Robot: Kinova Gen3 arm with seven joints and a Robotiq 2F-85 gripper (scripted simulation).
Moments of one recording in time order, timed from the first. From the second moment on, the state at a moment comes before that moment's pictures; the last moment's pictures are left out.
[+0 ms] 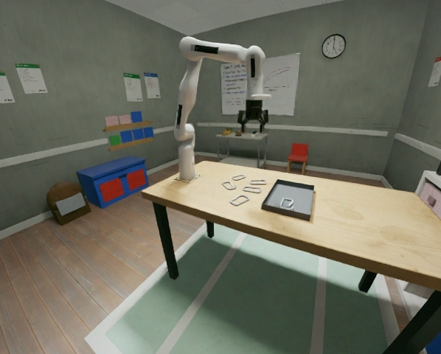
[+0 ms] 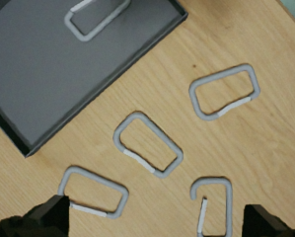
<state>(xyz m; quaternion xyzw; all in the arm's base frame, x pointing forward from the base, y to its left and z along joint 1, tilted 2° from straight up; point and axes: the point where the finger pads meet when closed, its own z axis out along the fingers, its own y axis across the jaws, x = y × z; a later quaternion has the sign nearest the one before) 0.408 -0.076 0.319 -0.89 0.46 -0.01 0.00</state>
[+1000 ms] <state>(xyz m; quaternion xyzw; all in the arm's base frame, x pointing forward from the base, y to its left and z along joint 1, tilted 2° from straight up) 0.361 -0.075 0.218 -0.90 0.44 -0.02 0.01</state>
